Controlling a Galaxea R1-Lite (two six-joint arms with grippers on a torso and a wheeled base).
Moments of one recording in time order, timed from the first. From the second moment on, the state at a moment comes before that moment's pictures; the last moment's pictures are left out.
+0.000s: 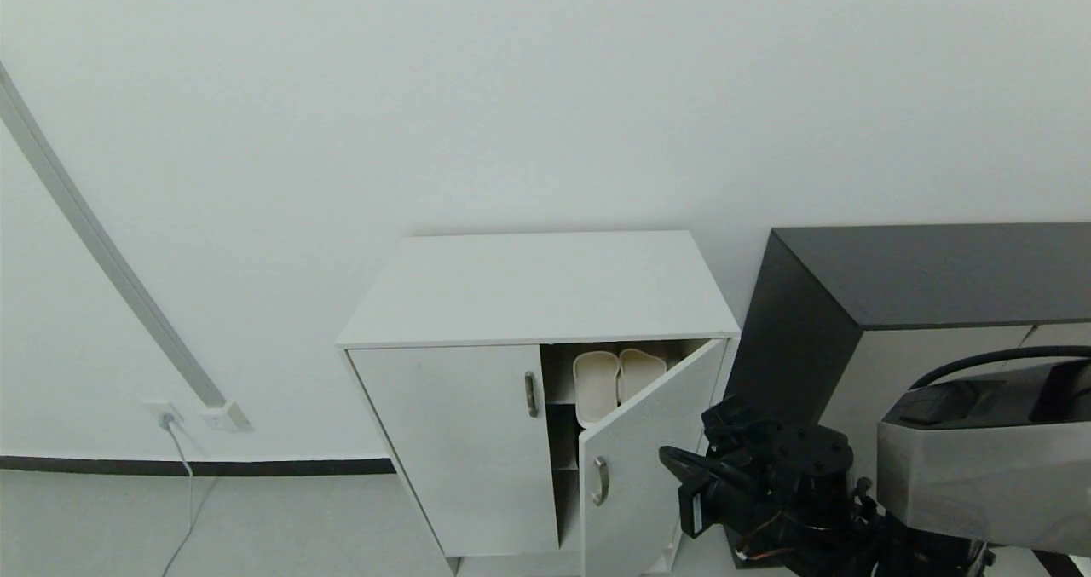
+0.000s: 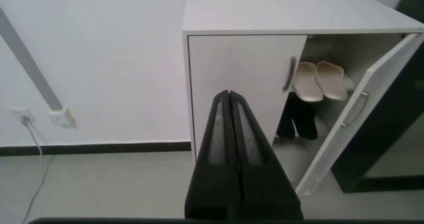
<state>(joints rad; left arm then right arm) 0.00 0.00 0.00 0.00 0.02 0.00 0.67 2.26 -0.43 -1.57 -0.02 0.11</state>
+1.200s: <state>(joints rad) 0.00 0.00 0.00 0.00 0.02 0.00 0.61 2.39 -0.78 -1.40 -0.02 0.11</state>
